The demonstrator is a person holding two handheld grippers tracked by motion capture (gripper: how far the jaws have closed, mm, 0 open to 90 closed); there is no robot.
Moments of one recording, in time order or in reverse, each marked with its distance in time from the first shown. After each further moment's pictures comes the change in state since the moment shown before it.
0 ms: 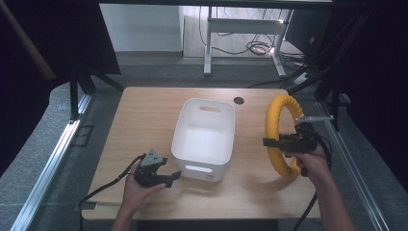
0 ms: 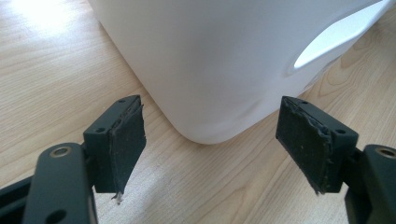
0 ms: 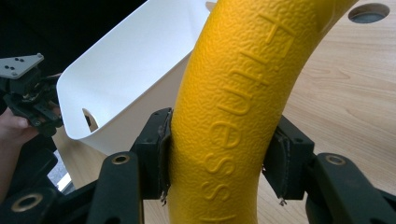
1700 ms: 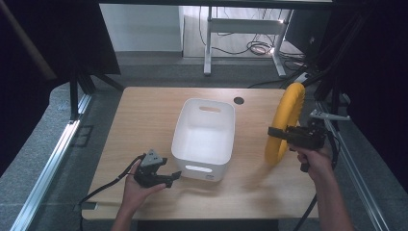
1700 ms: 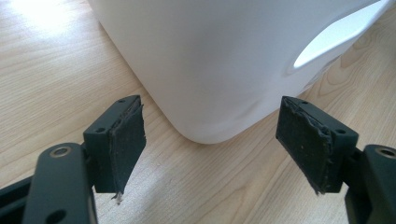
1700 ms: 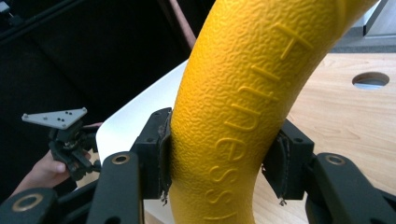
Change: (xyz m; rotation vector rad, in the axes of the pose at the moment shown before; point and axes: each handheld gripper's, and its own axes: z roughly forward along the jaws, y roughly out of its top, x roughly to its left) left arm 0.000 0.000 0.000 0.001 0.000 0.004; right arm 0.008 0.010 -0.021 -0.237 0.077 -0.009
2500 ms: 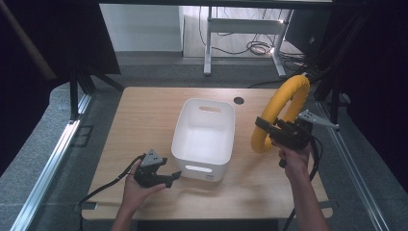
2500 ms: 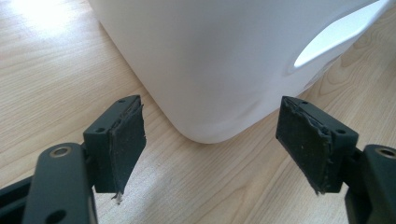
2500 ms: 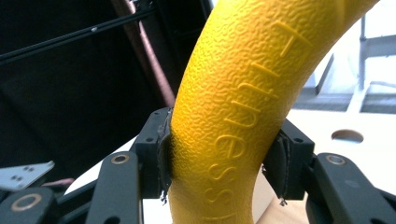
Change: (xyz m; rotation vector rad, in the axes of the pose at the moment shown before) left arm 0.000 0.000 0.000 0.001 0.001 0.002; right arm 0.038 -0.004 0.034 -0.235 -0.139 -0.073
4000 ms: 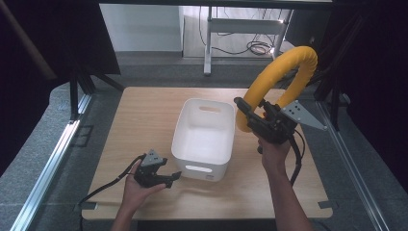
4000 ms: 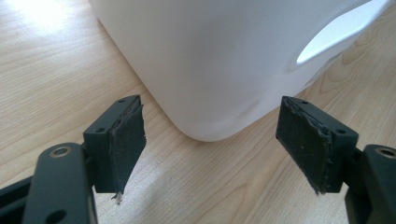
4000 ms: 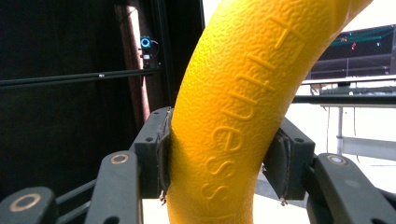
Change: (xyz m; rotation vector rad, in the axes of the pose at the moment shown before) left arm 0.001 -0.001 0.001 0.008 -0.004 -0.003; right arm 0.086 0.035 0.023 -0.273 -0.040 -0.223
